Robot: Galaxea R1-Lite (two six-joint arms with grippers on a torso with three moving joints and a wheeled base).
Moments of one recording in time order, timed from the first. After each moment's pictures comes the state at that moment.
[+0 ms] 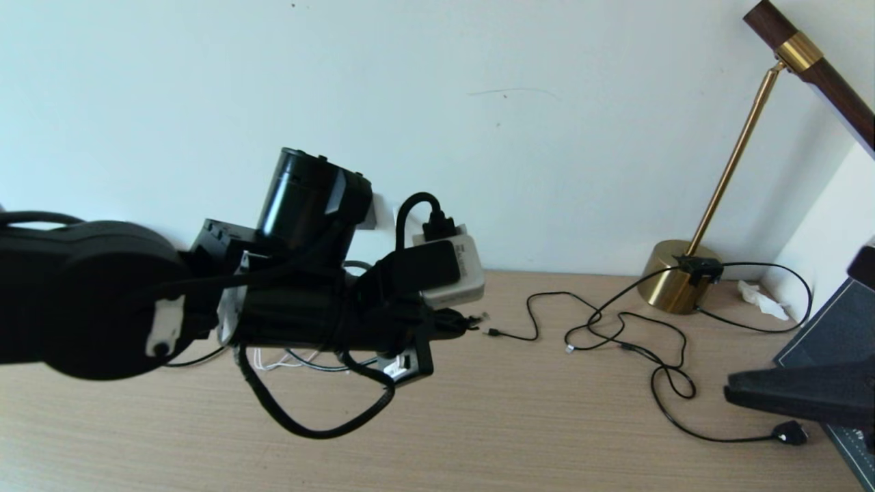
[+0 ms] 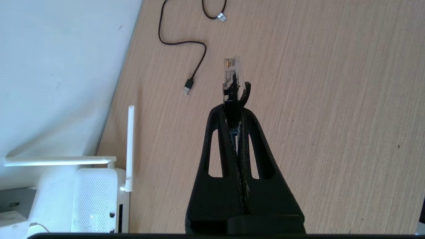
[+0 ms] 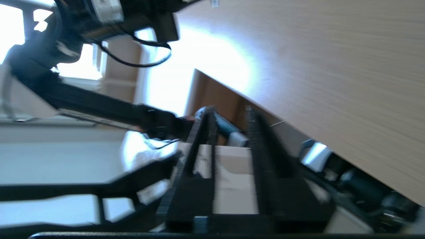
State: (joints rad) left arm -0.72 1.69 -1.22 0.06 -0.17 0.79; right arm 0.23 1.10 -0.83 0.21 0.83 0.67
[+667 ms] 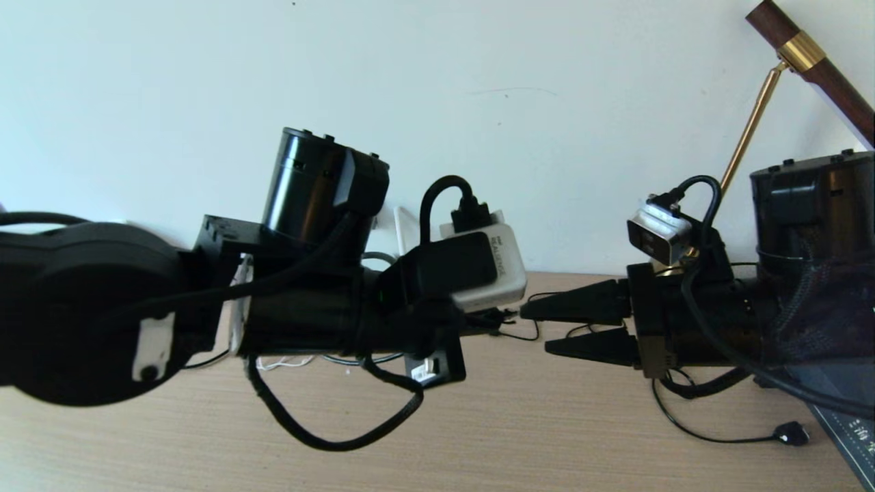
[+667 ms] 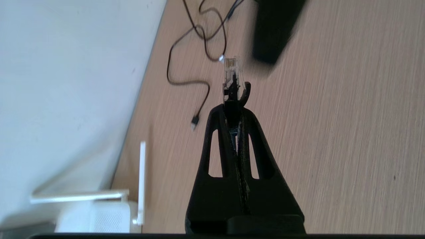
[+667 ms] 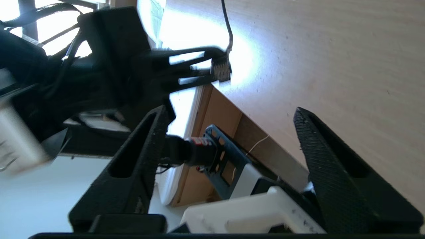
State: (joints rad) left arm -0.82 1.67 -1.24 -0.01 -0.15 0.80; right arm 0.56 1.50 -0.96 -0.15 0.57 0.81
